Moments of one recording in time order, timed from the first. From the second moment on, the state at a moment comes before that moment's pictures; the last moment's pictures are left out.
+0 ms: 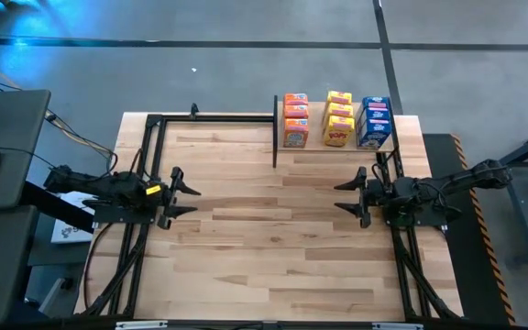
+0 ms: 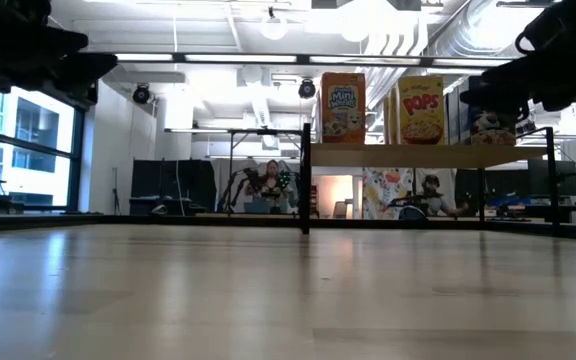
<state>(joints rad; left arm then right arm) -0.21 0.00 0.01 0.06 -0.08 0.04 0.25 0.27 0.05 0.15 0.28 0.07</state>
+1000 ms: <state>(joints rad) -0.21 0.00 0.01 0.02 -0.09 0.12 0.24 0.25 0.05 0.13 0.28 0.08</state>
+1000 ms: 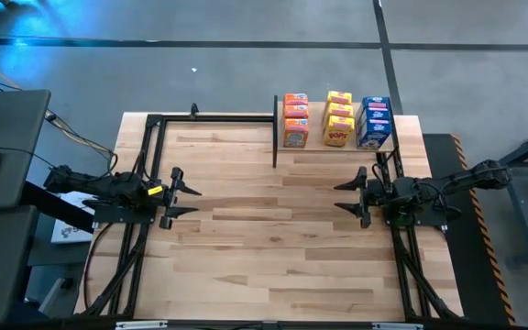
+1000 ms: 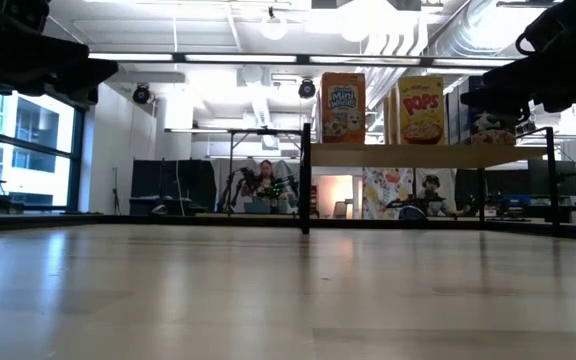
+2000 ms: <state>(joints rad) -0.17 0.00 0.01 0.02 -0.09 0.13 0.20 0.00 0.05 0.08 0.28 0.08</state>
